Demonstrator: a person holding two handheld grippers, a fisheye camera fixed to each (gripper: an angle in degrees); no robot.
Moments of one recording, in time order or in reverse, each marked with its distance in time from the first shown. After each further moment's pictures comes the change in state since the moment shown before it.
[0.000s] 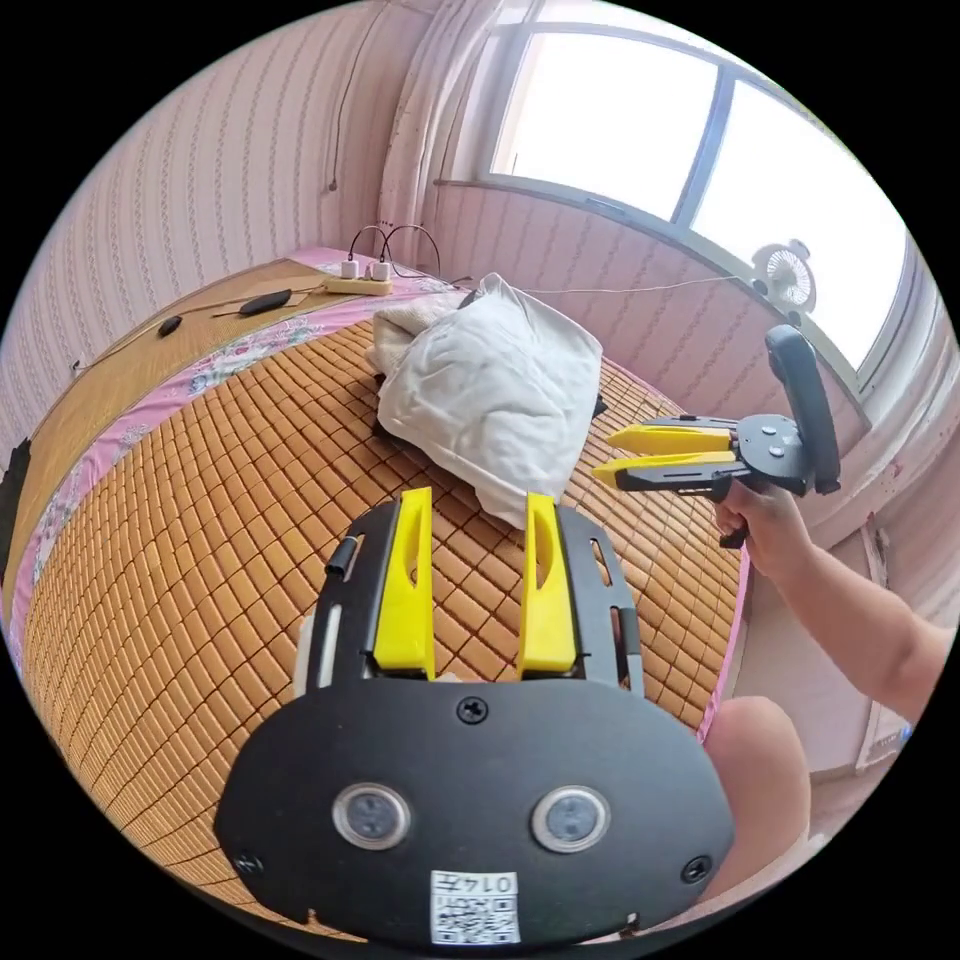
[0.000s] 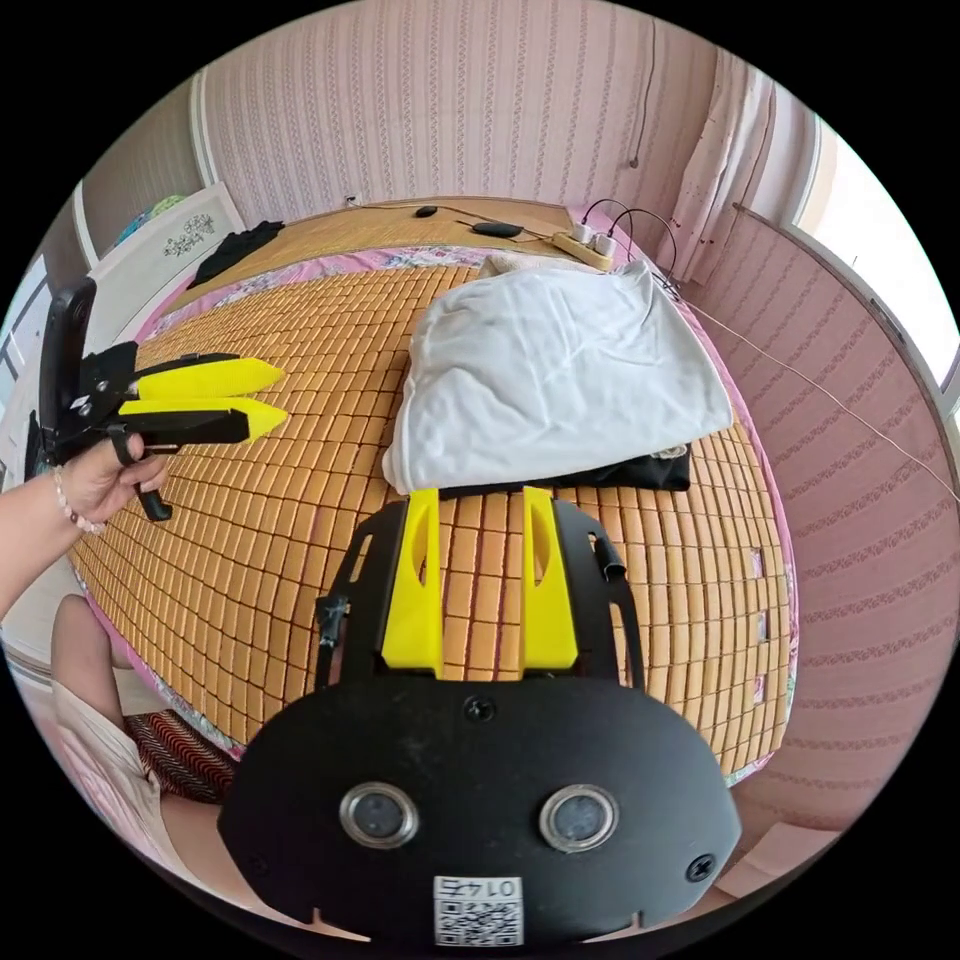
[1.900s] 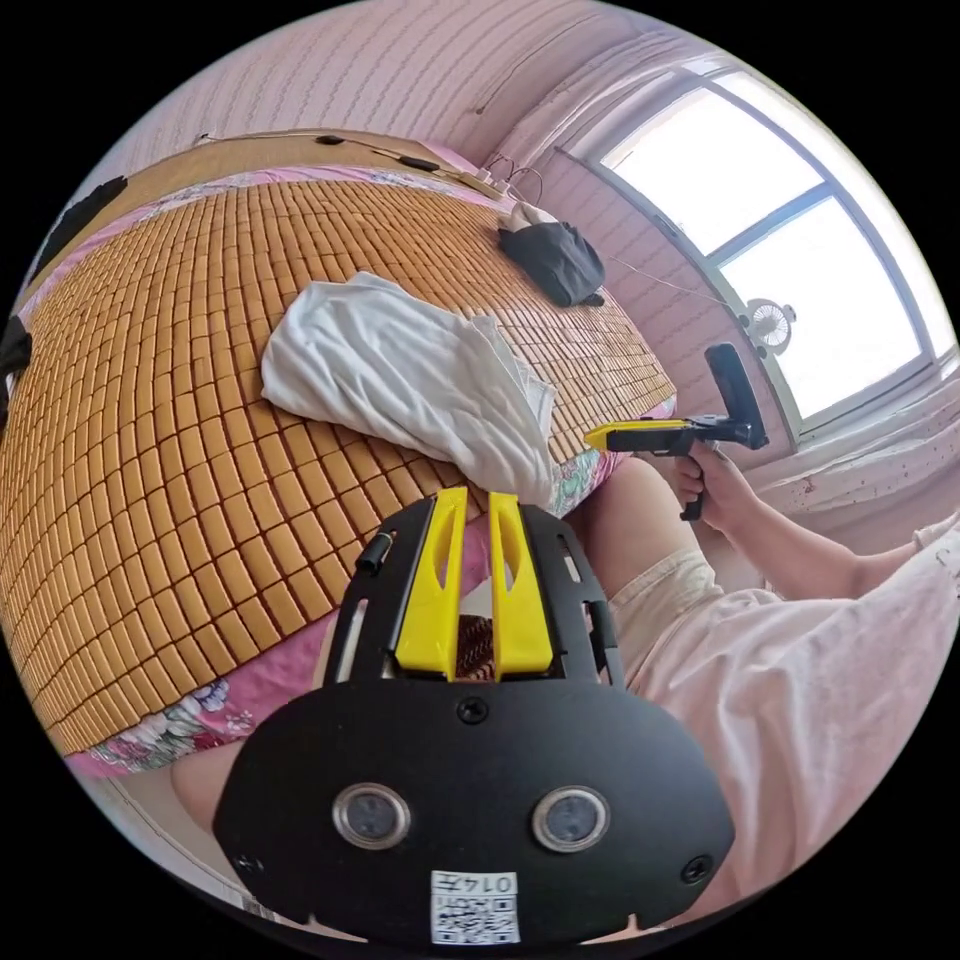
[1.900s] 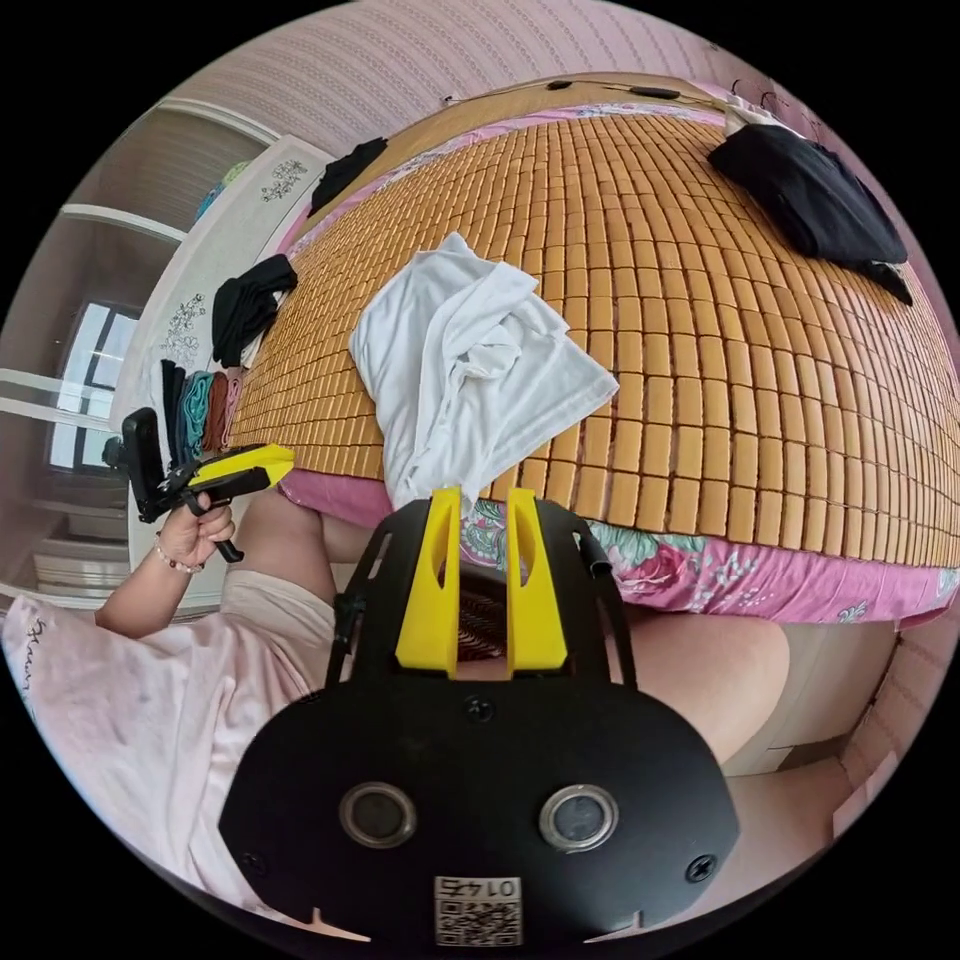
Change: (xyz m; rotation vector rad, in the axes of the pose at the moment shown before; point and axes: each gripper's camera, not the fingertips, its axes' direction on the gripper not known) left arm -0.084 0.262 -0.229 -0.156 0.170 -0.367; right arm -0.227 0.052 -0.089 -0.311 -0.466 0.065
